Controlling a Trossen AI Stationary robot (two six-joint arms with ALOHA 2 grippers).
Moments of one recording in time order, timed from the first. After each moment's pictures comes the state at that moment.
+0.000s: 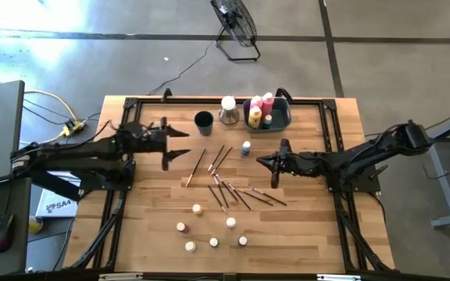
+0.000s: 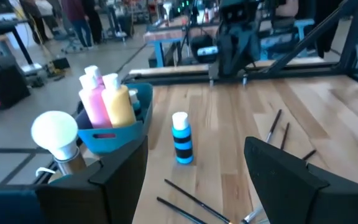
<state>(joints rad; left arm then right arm) 0.29 0.69 0.35 0.26 0.15 0.15 0.14 1.19 0.35 0.60 0.42 0.32</state>
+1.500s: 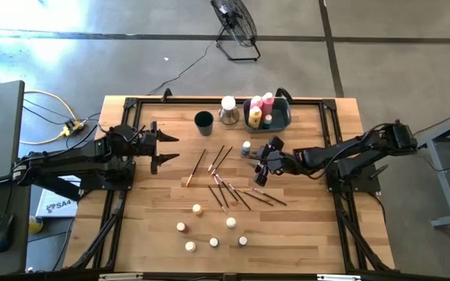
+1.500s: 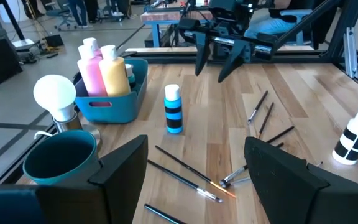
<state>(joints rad) 0.29 0.43 0.33 -0.06 0.14 0.10 0.09 1.40 0.68 0.06 0.44 0.28</state>
